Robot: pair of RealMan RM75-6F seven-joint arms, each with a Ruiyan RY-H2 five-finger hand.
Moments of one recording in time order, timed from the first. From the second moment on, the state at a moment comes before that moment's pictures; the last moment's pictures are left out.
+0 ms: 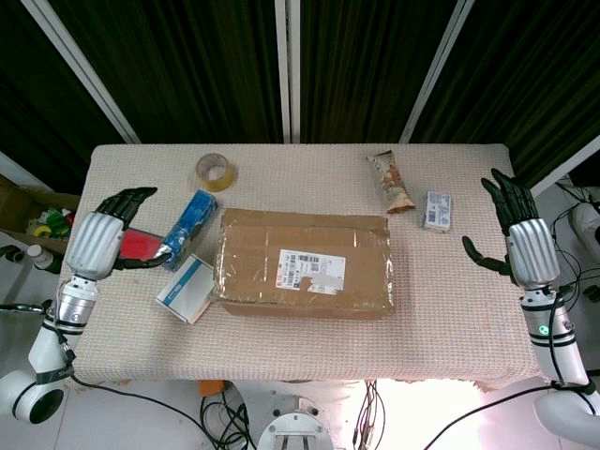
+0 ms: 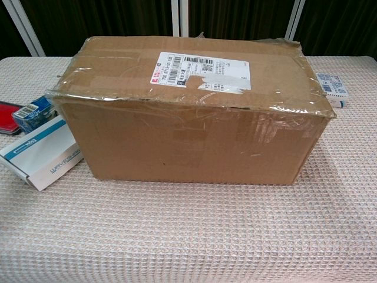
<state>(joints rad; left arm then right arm) -0.42 -1.19 -0.22 -1.62 1.49 1.32 -0.09 0.35 -1.20 0.26 -1.51 -1.56 1.45 0.25</state>
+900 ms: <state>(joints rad) -0.66 -1.10 -0.25 -1.79 1.41 0.98 -0.04 0.32 -1.11 0.25 -1.50 -1.56 1.54 0.27</state>
